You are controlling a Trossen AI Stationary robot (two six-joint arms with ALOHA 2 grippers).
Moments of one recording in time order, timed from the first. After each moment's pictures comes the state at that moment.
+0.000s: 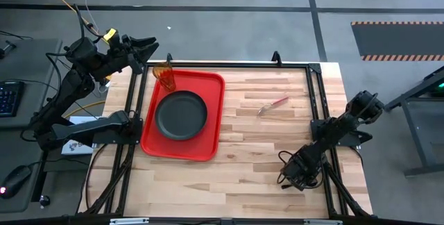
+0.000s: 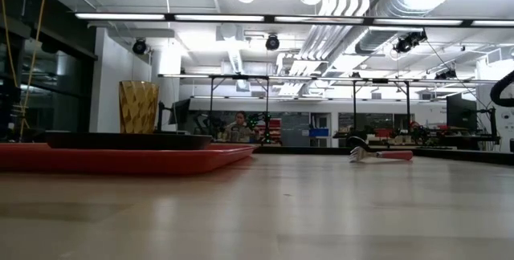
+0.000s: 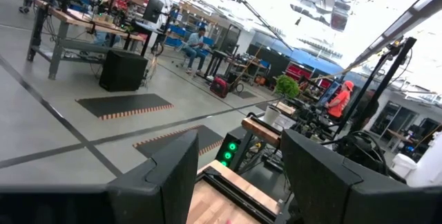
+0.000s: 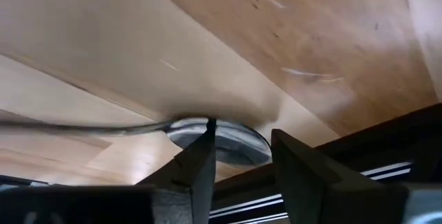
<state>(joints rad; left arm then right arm) 0.70 0.73 1.13 -0.29 0.16 -0.42 0.73 1.57 0.65 -0.68 -0.60 1.48</state>
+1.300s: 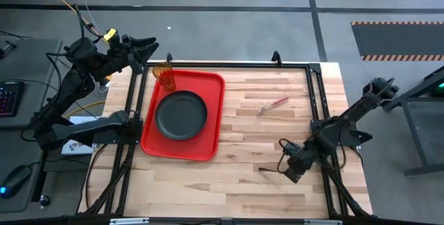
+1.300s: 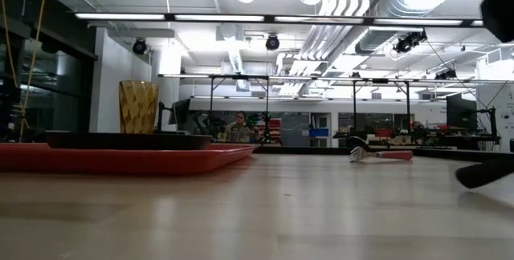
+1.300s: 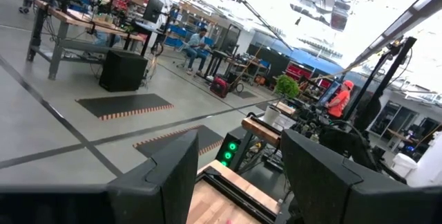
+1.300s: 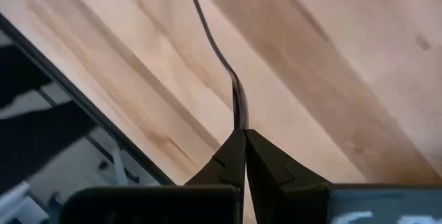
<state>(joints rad) 0.70 0.73 1.13 -0.29 0.16 -0.42 0.67 1.22 0.77 -0.76 -0.18 1.47</state>
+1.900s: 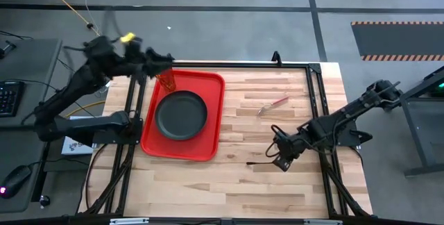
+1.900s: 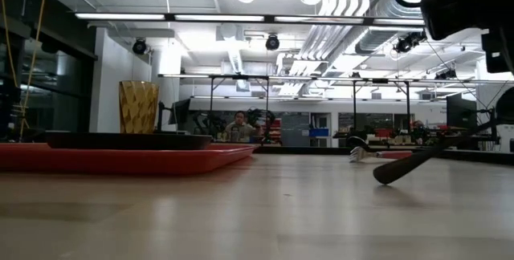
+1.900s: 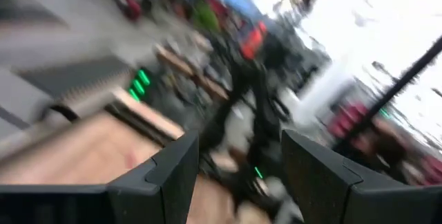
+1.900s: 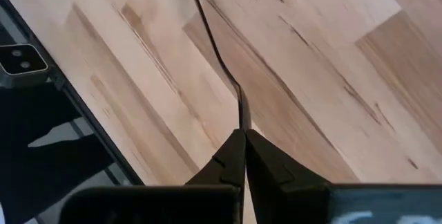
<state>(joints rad) 0.56 0.85 1.13 -0.29 0.46 -0.58 0.46 1.21 0.77 -0.67 -0.13 1.21</state>
